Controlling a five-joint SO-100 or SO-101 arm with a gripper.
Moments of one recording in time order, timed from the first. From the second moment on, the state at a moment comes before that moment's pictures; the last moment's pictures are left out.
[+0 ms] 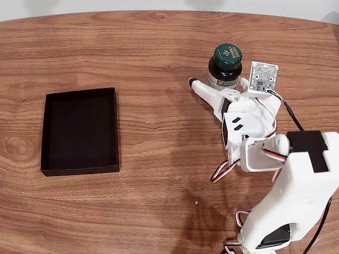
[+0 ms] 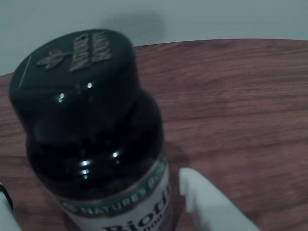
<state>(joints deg) 0.8 77.2 145.4 -55.6 173.8</state>
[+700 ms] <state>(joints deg) 1.0 70.8 134.2 -52.1 173.8</state>
